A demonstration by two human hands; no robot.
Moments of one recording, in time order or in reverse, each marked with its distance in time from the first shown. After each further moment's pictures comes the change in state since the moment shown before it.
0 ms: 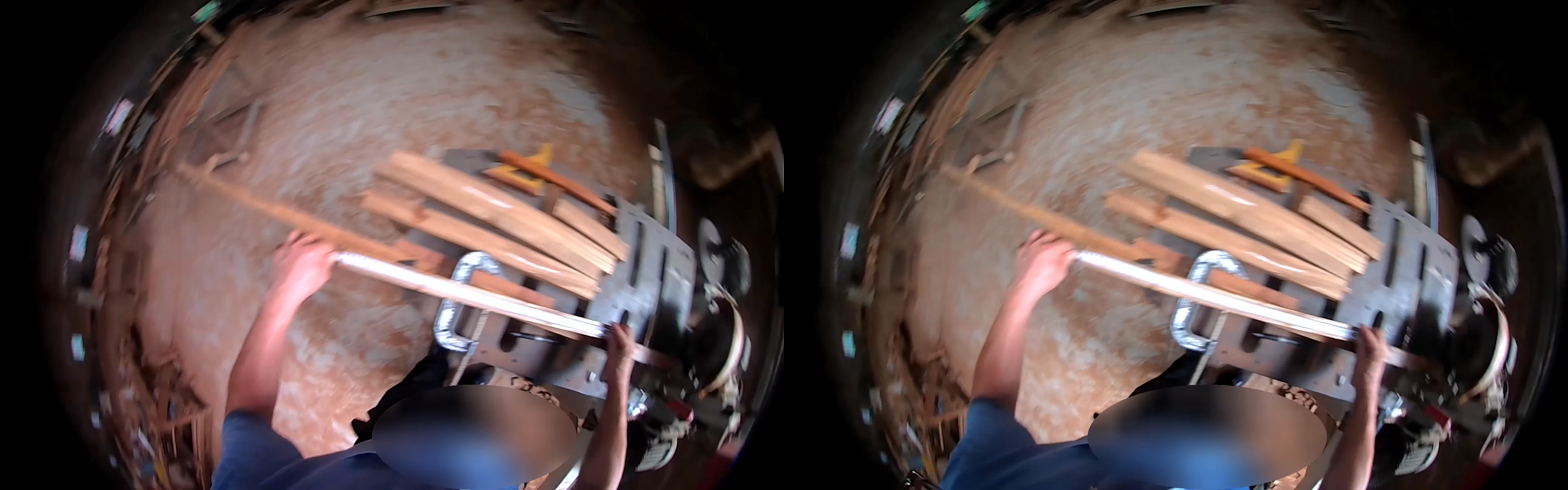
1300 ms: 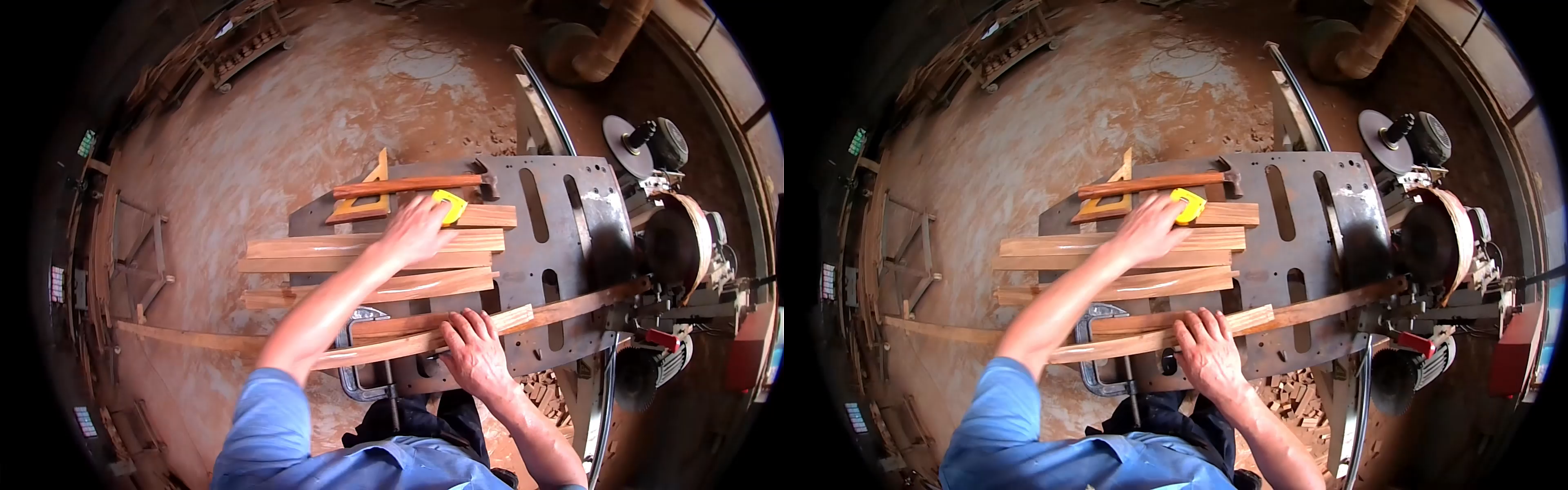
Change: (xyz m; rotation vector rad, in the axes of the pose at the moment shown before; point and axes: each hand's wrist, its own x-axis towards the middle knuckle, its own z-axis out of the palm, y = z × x) left_hand 0.196 0.386 0.079 -0.389 -0.133 0.951; right_hand 0.001 -0.158 0.071 -0.391 -0.236 -0.202
